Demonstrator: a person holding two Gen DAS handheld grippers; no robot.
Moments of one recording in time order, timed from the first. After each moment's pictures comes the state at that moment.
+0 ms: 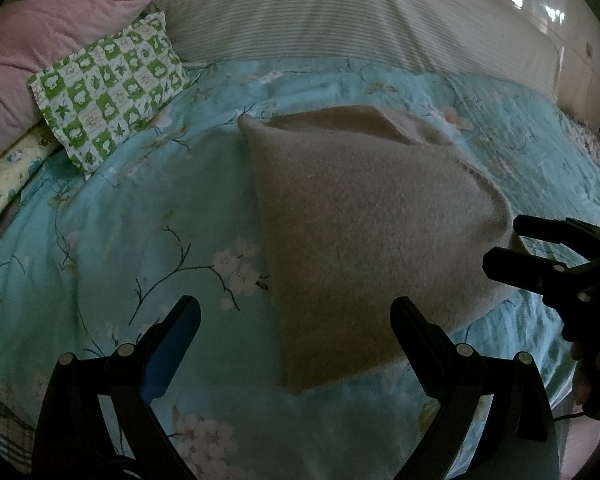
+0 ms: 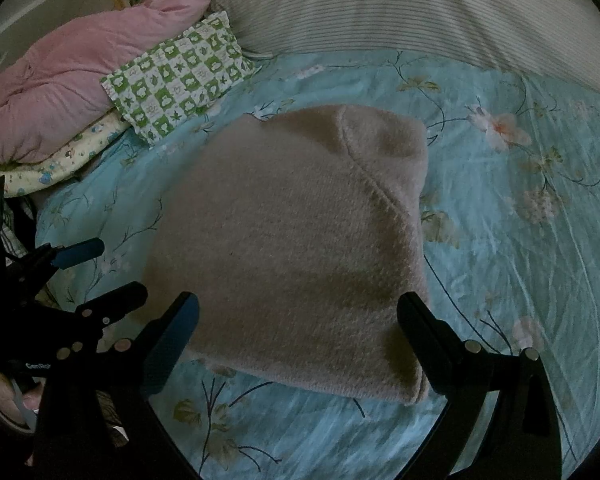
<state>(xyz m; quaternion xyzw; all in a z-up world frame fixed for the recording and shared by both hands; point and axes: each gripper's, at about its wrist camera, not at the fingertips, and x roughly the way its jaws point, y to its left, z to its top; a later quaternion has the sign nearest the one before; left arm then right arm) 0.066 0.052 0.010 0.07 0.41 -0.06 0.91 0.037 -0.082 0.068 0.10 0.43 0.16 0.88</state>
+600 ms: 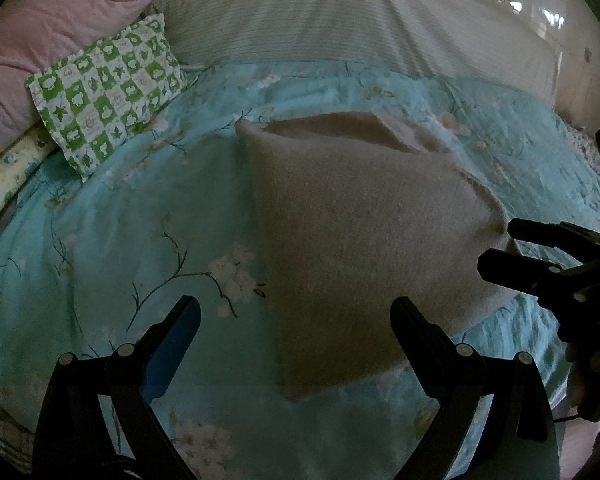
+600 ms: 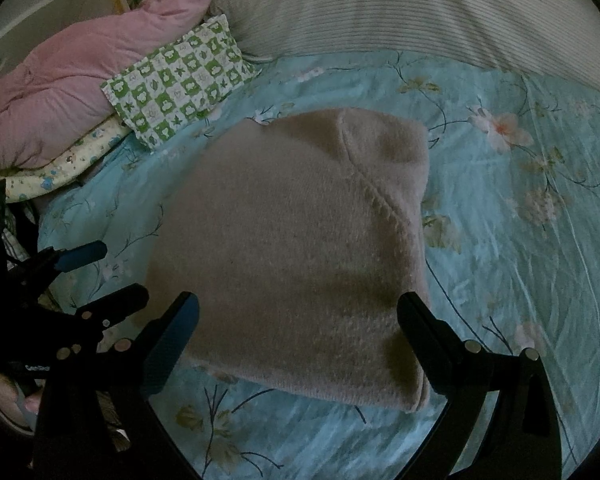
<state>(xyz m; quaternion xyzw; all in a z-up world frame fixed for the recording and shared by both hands) 0.068 0.051 0.014 0.06 0.40 -0.07 0.91 0.040 -0.079 0.071 0.10 0.43 0.16 0.88</state>
